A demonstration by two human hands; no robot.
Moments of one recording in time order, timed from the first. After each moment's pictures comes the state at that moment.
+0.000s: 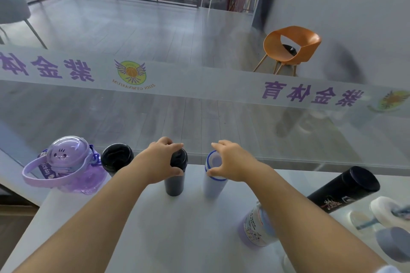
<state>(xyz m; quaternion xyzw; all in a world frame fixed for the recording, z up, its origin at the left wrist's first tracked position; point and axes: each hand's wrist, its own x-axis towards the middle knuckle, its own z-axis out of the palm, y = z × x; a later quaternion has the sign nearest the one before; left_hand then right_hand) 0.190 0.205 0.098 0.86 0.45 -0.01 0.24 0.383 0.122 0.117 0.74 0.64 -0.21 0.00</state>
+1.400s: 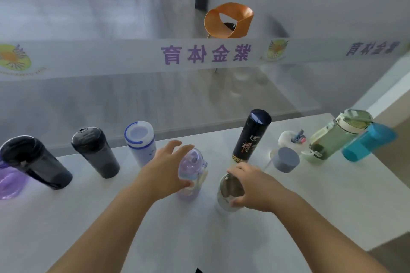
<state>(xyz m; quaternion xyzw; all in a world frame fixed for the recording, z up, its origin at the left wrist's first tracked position) 0.317 0.023 0.090 0.91 0.30 0.02 0.27 0.490 -0.139 0.091 0.81 0.54 -0.23 -0.01</state>
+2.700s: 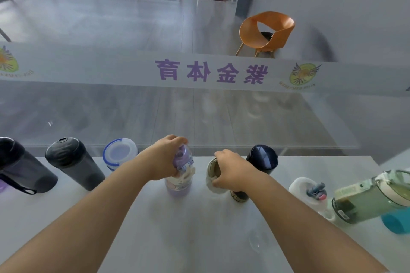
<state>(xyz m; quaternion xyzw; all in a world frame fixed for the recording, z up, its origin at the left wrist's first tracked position) 0.423 0.098 0.090 0.89 0.38 -0.02 0.26 0.598 0.000 0.073 0.76 0.61 -0.24 0.02</state>
